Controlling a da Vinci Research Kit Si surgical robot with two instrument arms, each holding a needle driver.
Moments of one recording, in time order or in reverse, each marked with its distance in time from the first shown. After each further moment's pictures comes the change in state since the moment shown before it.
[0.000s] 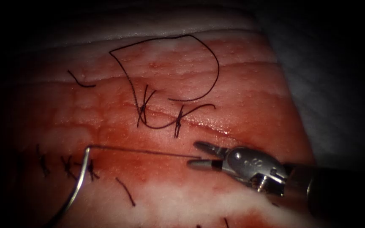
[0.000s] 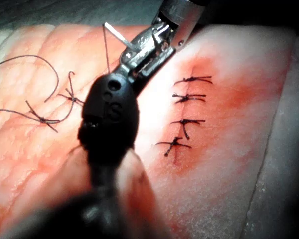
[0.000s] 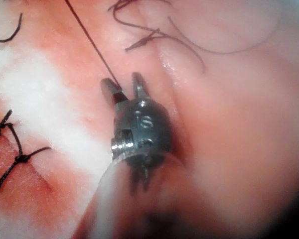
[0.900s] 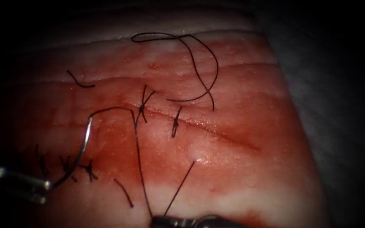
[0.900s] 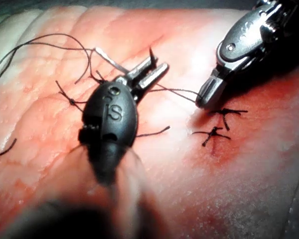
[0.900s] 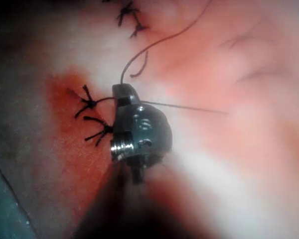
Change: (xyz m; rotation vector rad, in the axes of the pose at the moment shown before) right arm 0.006 -0.018 -0.004 0.167 -0.094 0.064; left arm -0.007 -0.003 -0.004 0.080 -0.192 -0.169
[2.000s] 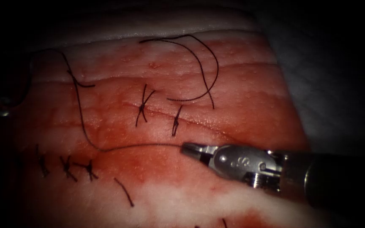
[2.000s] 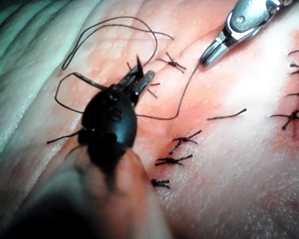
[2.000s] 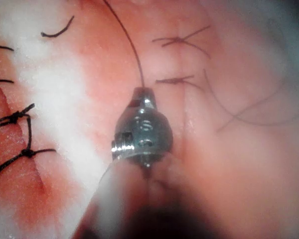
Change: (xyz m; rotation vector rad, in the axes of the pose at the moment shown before) right arm -0.001 0.016 0.002 -0.268 -0.076 -0.380; left arm -0.004 -0.007 -0.008 0.260 -0.158 -0.046
